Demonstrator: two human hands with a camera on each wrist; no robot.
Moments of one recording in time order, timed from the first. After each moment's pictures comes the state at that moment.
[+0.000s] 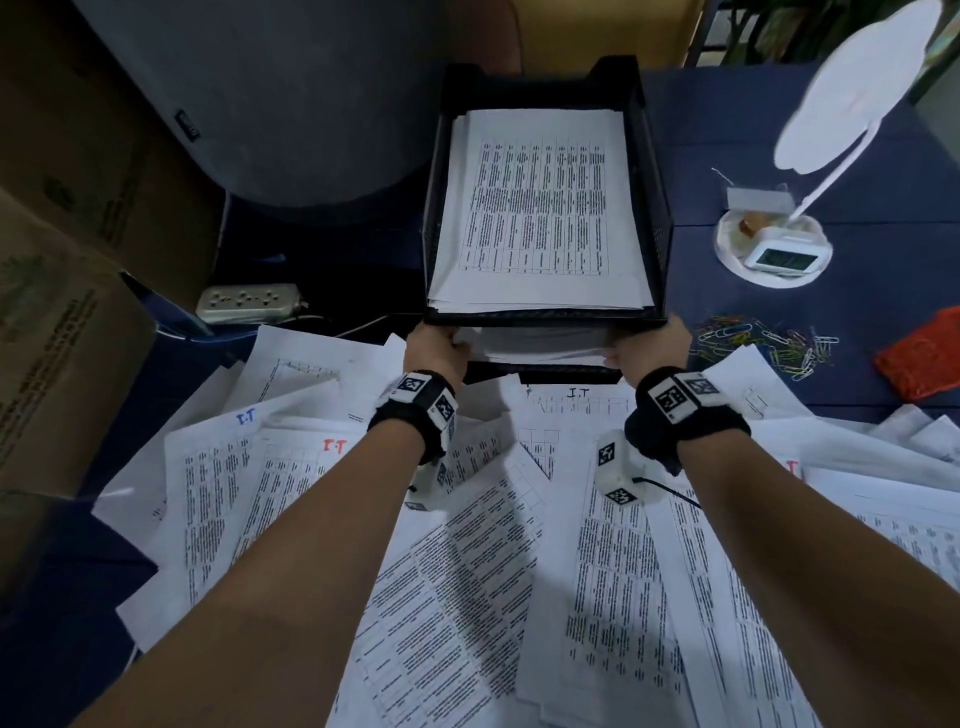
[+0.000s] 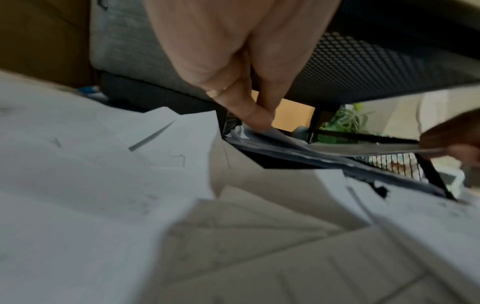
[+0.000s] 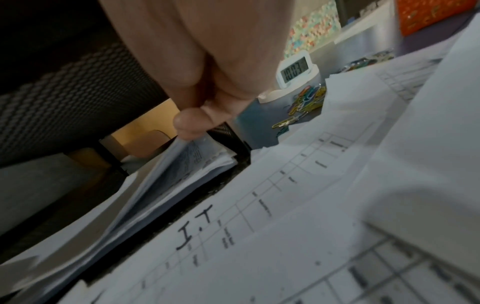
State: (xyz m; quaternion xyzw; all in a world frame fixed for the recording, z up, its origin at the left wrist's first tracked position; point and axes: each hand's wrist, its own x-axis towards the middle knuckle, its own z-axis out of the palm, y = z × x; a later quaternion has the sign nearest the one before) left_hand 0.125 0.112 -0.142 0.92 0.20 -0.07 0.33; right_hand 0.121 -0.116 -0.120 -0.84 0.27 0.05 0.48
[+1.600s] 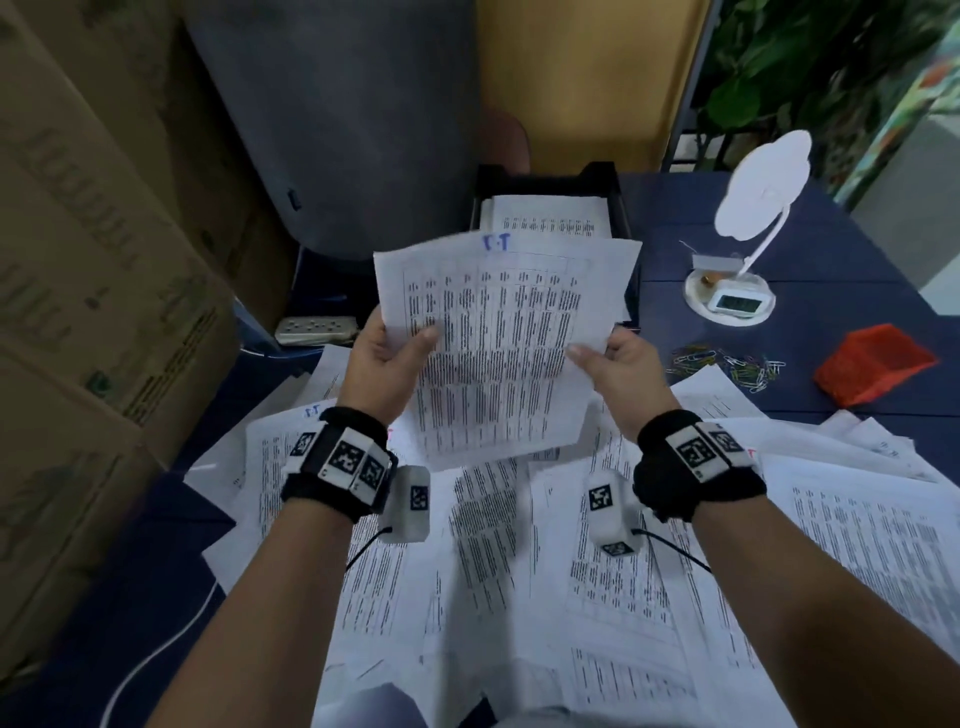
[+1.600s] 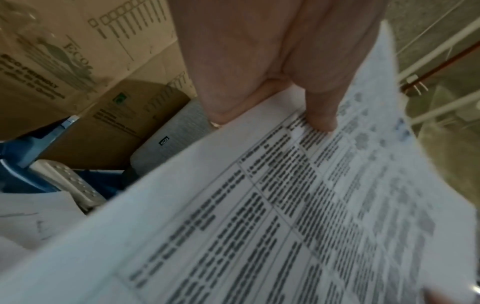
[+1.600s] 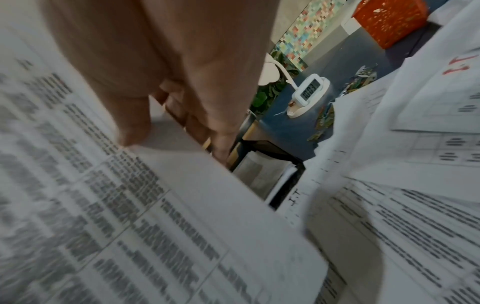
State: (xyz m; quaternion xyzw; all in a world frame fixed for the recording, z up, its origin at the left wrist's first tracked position) left_hand -0.040 0.168 0.011 0.70 0.00 0.10 0.71; right_hand -0.021 -0.075 -0.012 -0.72 0.02 0.01 0.69
